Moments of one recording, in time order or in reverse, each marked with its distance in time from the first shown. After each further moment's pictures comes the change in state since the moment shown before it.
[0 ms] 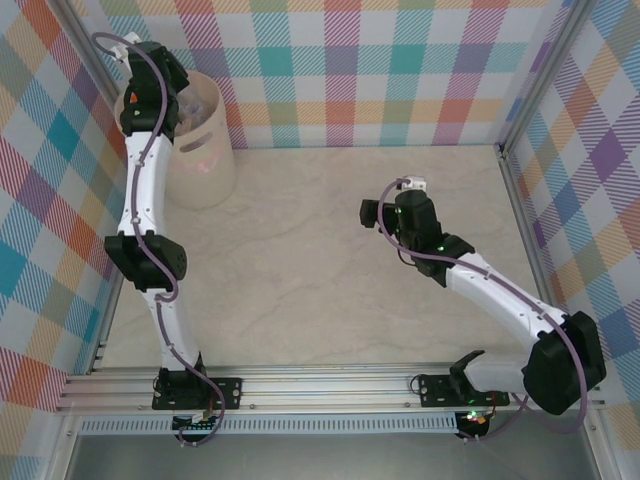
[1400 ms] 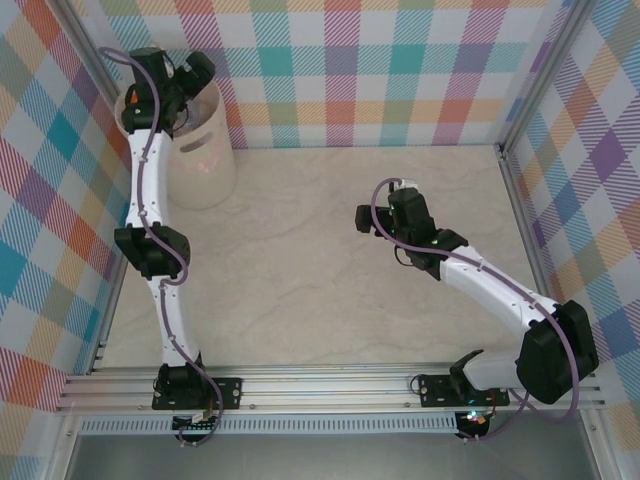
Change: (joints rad) left arm 0.036 0.177 0.214 -0.127 0.505 -0.223; right arm 0.000 0.057 0.036 -0.088 -0.058 0.005
